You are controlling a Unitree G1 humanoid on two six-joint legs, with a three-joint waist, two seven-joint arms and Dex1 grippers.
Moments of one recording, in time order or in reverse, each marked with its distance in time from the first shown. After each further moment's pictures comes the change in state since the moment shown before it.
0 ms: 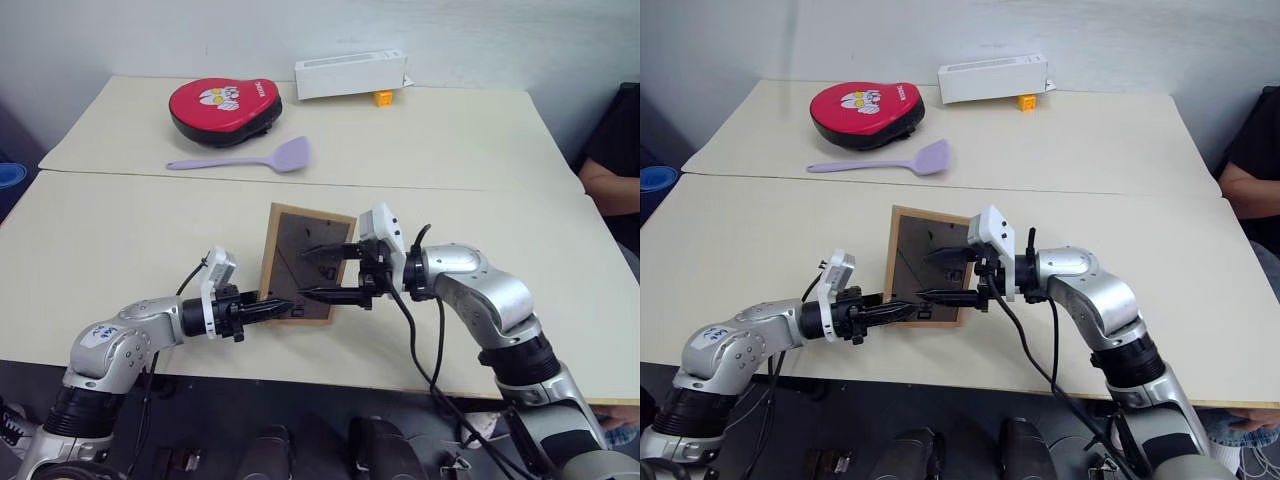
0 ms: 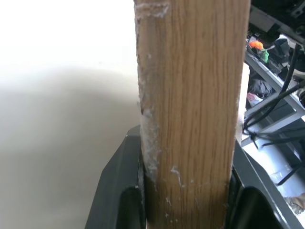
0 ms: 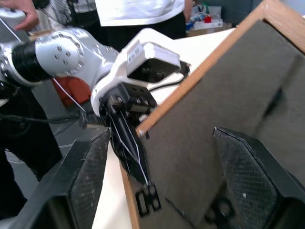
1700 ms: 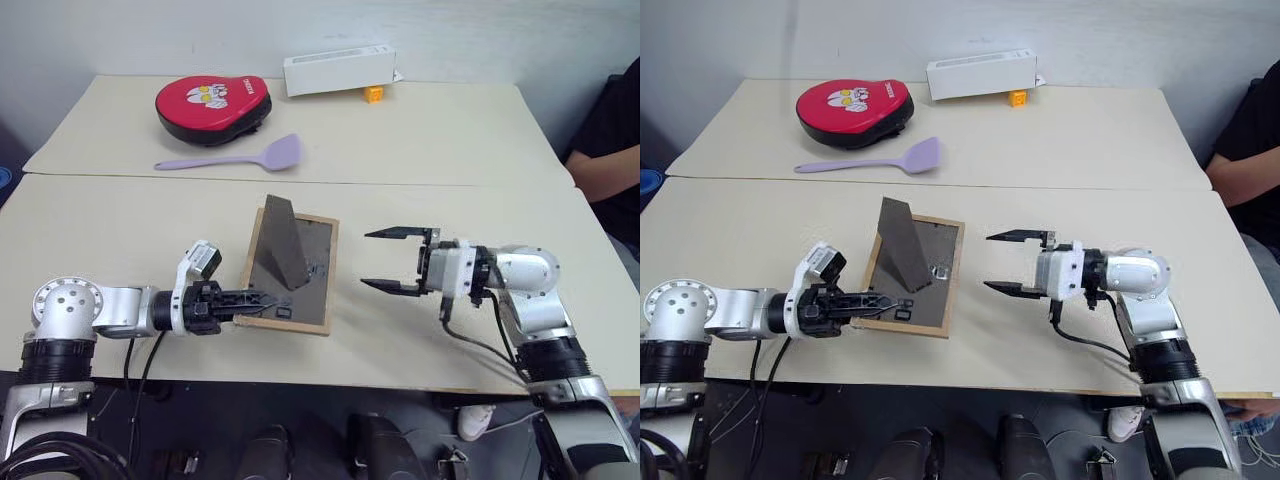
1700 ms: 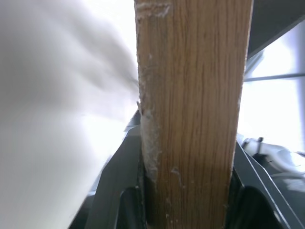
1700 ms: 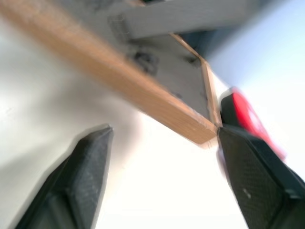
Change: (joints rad) left arm -0.277 0.085 0.090 0.459 -0.832 0.829 0.362; right arm 0.002 -0.104 -0.133 0.535 -0.528 -1.468 0.128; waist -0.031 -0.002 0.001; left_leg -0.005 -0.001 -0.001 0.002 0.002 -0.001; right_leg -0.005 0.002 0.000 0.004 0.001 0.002
